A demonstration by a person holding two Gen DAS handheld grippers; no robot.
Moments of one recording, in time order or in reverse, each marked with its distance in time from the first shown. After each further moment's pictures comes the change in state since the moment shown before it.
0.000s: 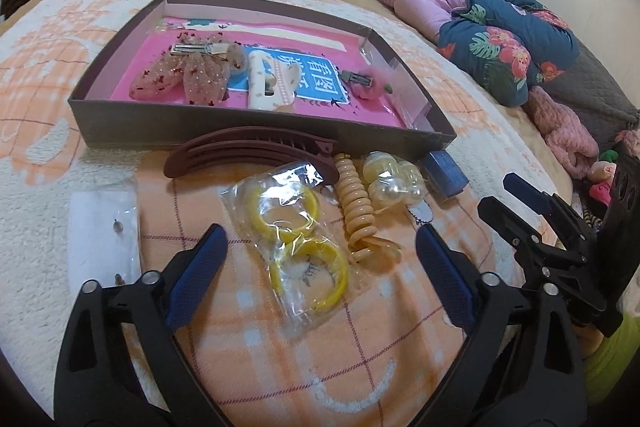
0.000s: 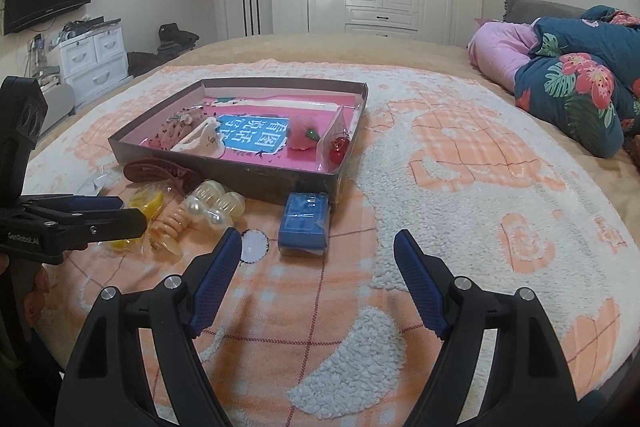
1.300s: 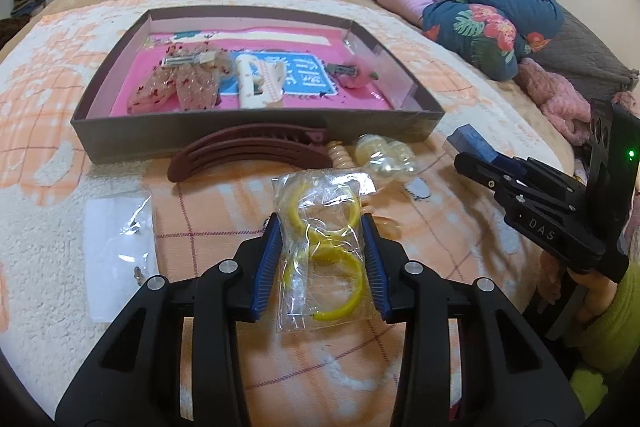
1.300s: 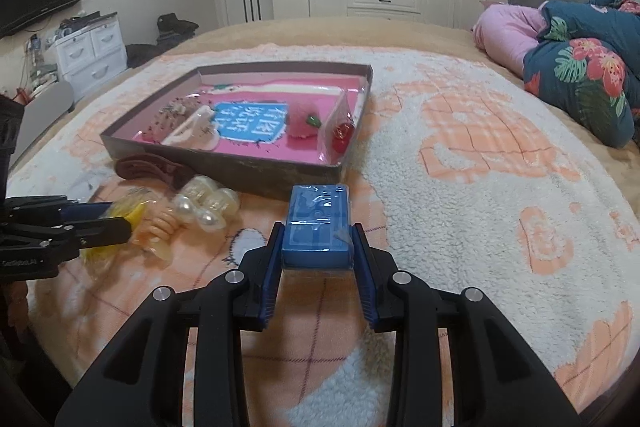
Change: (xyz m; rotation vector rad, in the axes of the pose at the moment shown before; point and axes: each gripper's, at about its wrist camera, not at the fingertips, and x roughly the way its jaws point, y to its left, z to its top) left arm -0.010 -0.007 -0.005 0.122 0.003 0.008; right arm 0.013 -0.002 0.006 0.021 0.052 0.037
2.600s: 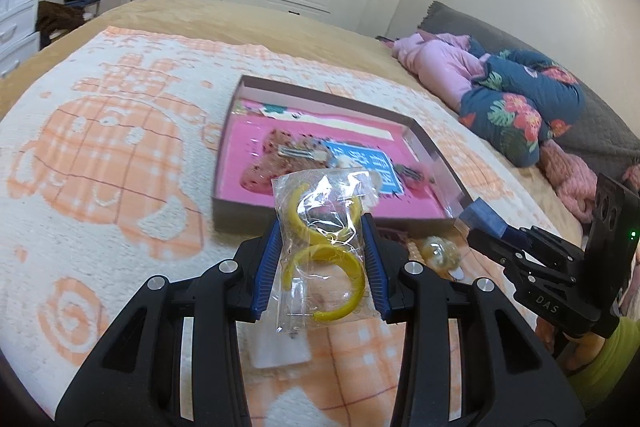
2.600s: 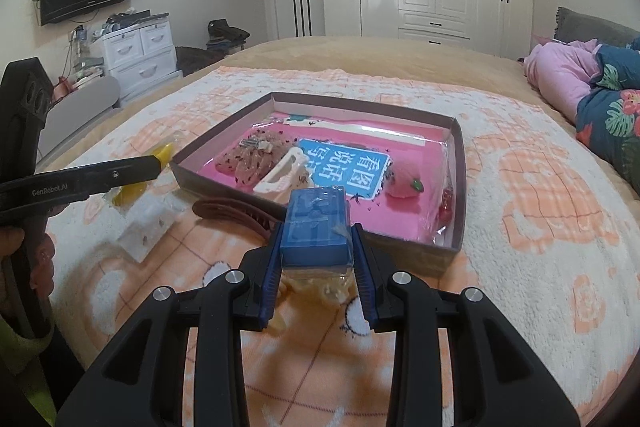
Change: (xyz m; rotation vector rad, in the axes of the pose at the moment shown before) left arm -0.063 0.071 0.026 -0.157 -0.225 0.075; right arm 0.005 0.062 0.045 -0.096 -0.052 0.134
